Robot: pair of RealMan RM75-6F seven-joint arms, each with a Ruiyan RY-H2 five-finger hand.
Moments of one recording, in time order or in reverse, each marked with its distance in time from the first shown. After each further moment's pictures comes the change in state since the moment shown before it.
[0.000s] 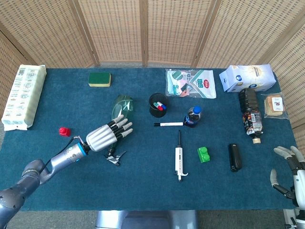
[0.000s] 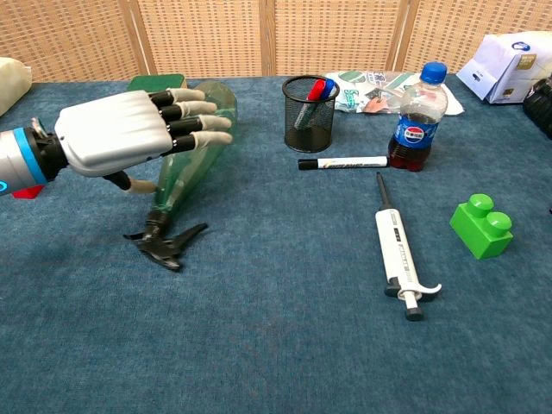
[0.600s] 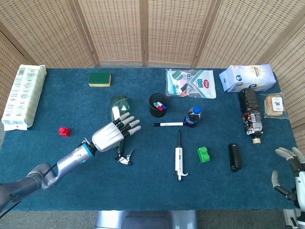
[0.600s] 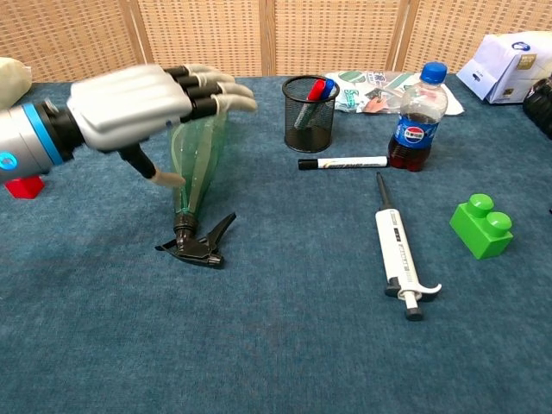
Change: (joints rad) left arm -0.044 0.164 -0.071 -0.429 -0.099 -0.105 -0.041; right arm -0.008 -0.006 -0.002 0.014 -0.010 0.008 0.019
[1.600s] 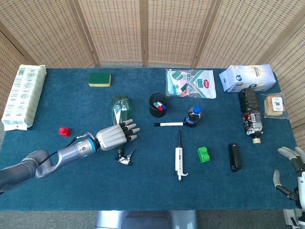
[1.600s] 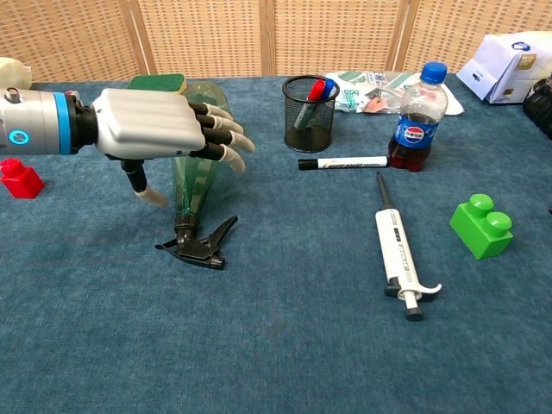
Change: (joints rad) left arm -0.171 0.148 0.059 -0.145 0.052 -0.342 0.028; right arm -0.011 0.002 0.012 -0.015 0.011 0.017 -0.001
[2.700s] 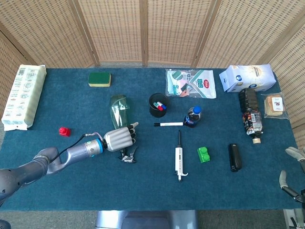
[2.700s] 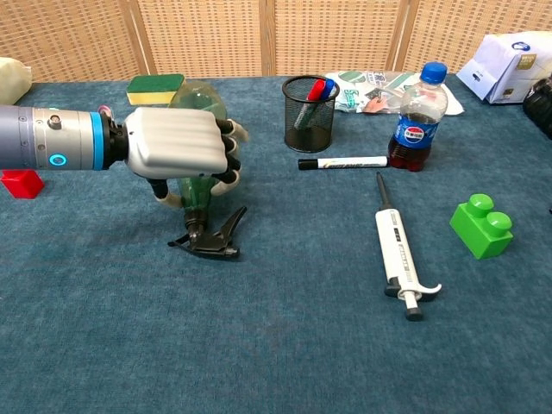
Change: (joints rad) left arm -0.031 -0.129 0.027 0.178 0.056 0.050 0.075; right arm -0.022 0.012 0.010 0.001 -0.006 0.035 0.074
